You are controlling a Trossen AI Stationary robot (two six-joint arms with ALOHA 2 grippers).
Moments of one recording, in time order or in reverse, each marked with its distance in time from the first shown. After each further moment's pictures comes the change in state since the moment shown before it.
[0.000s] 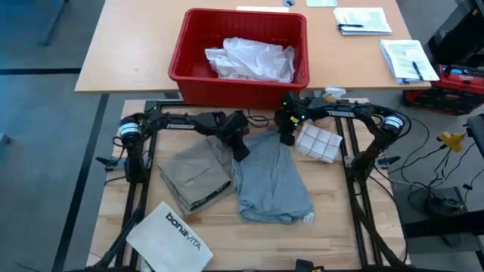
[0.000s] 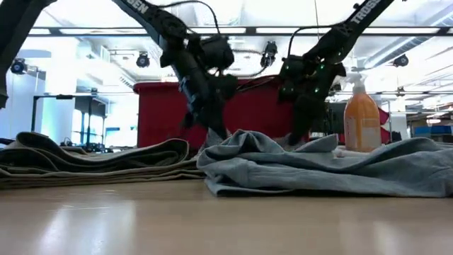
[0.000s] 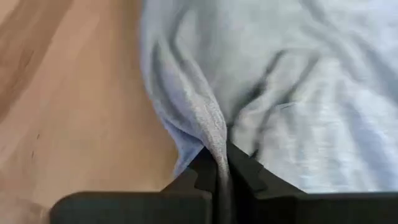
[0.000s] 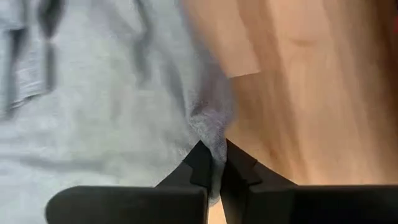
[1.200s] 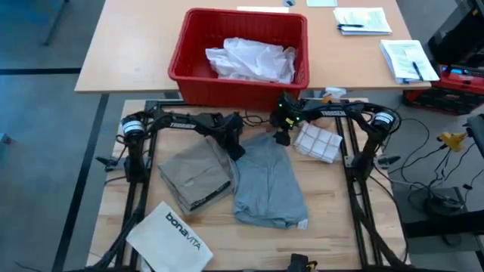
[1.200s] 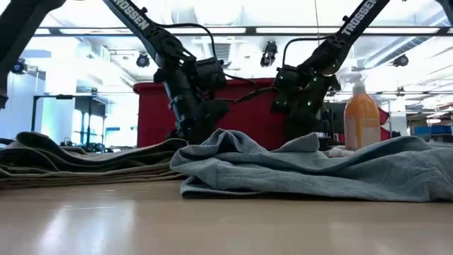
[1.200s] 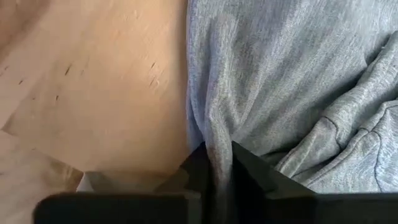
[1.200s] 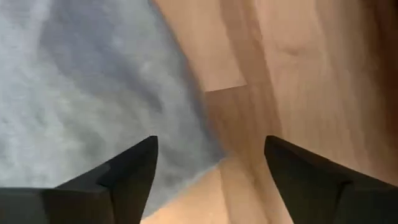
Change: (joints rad) left arm 0.061 0.045 -0.103 0.016 -0.005 -0.048; right arm -0.001 0.123 0.008 0.143 0.069 -0.016
